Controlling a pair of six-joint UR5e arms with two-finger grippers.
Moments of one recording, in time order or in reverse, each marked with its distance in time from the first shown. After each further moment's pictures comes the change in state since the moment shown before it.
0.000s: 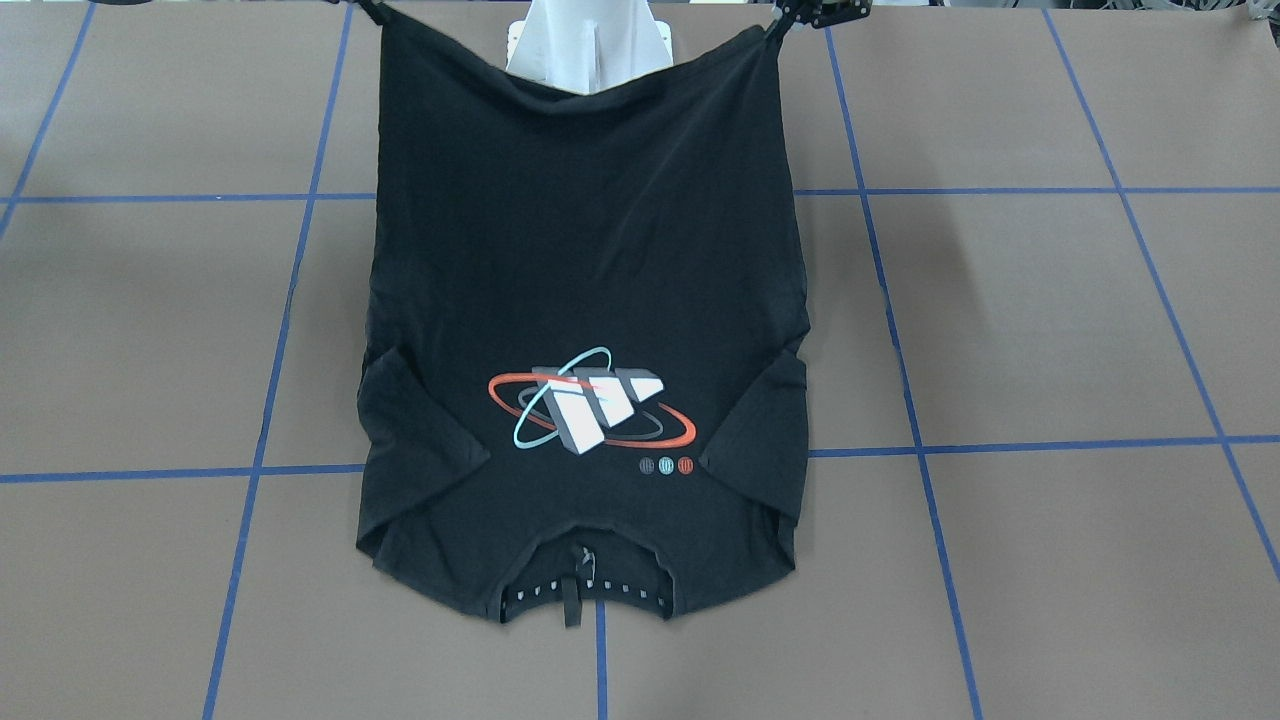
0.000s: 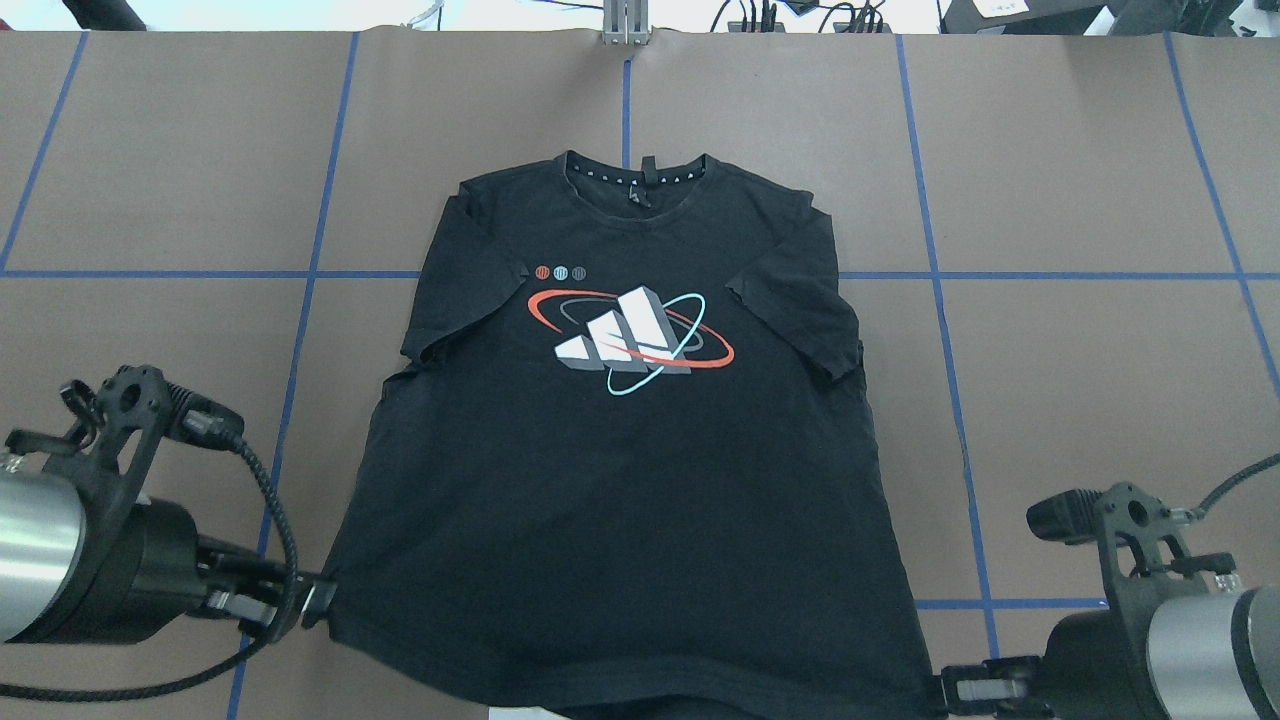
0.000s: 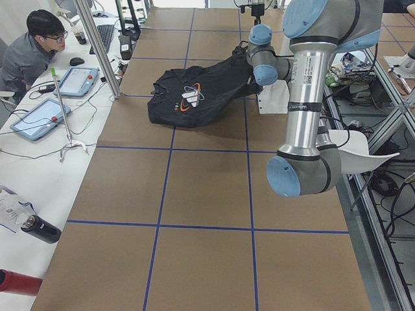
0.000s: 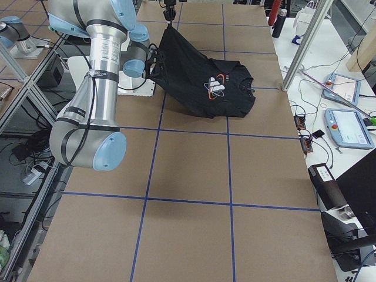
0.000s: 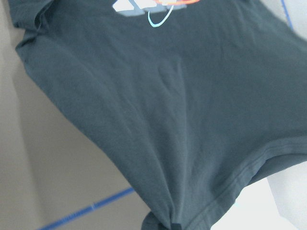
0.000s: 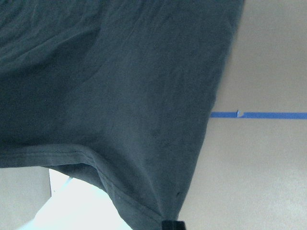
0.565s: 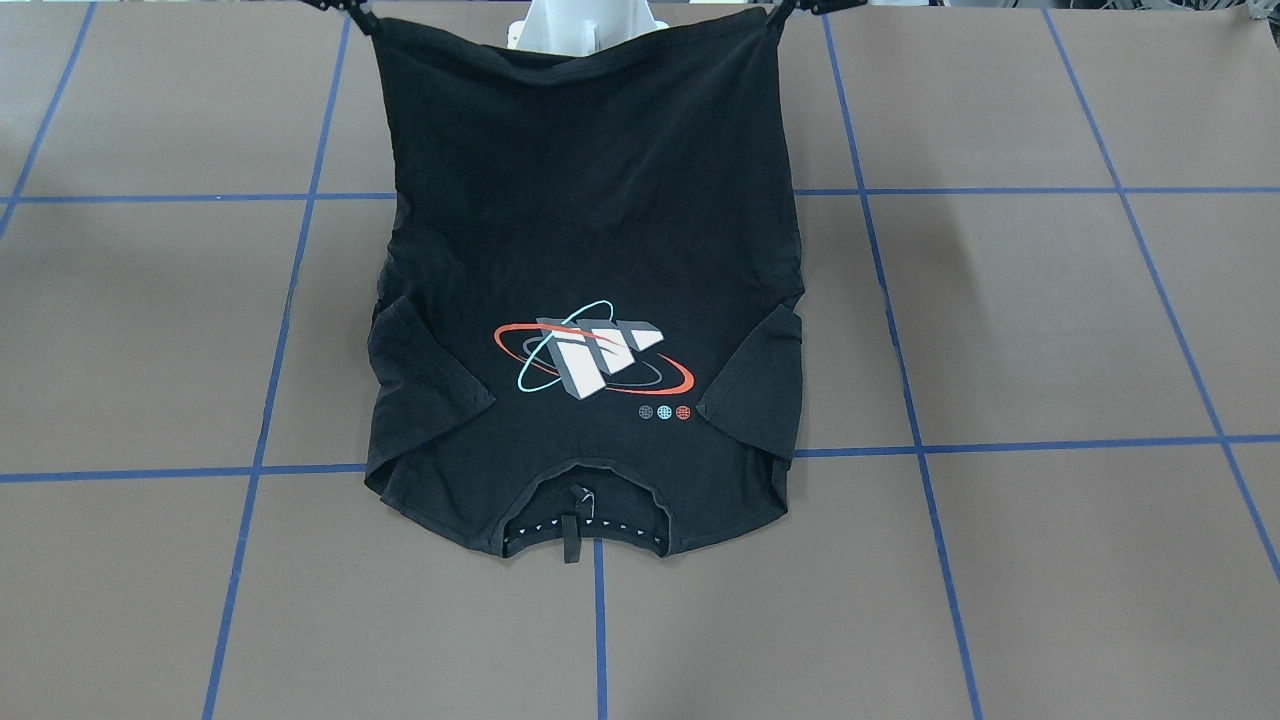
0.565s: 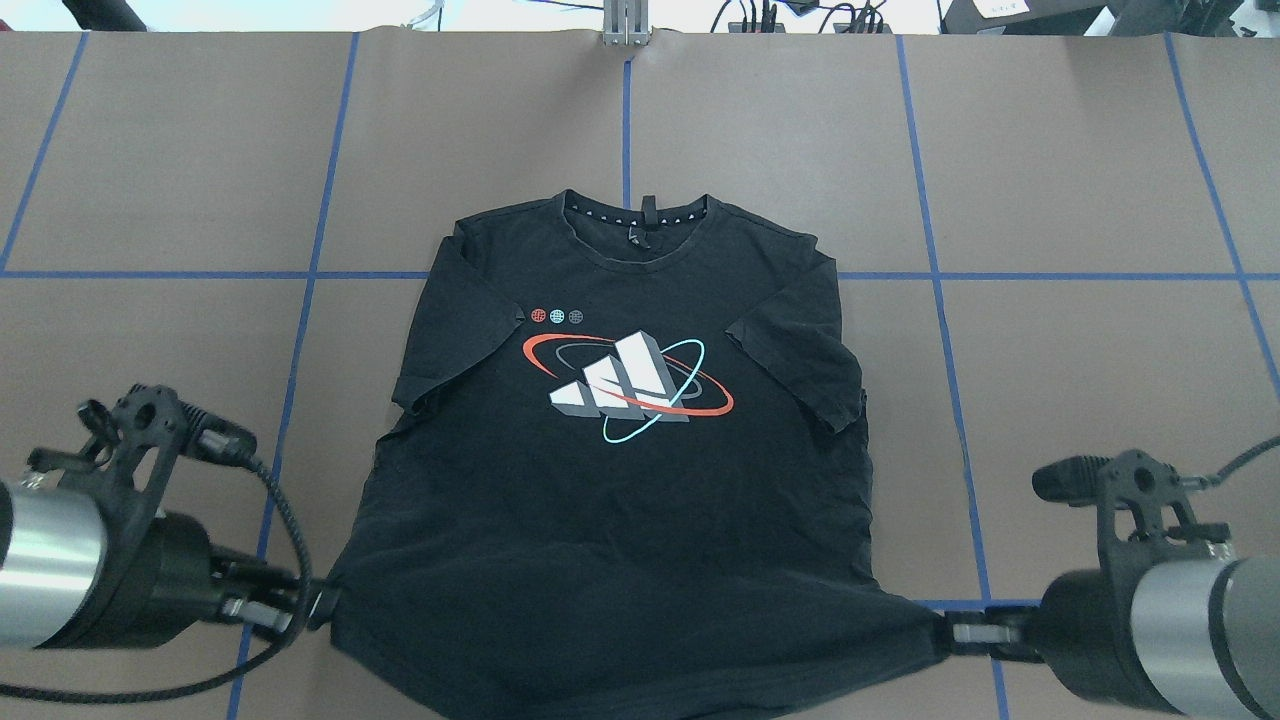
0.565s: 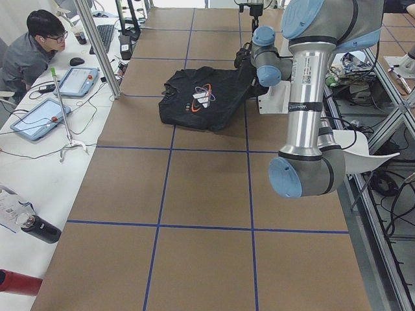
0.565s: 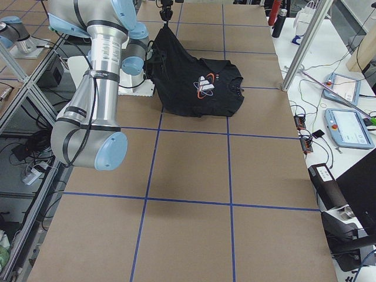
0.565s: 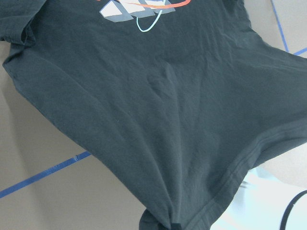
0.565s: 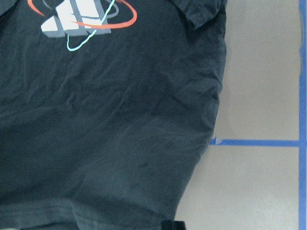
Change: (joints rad) left arm -0.003 -0.035 0.060 -0.001 0.068 0.001; right arm 0.076 0.056 -0.042 -0.109 -0.103 -0.023
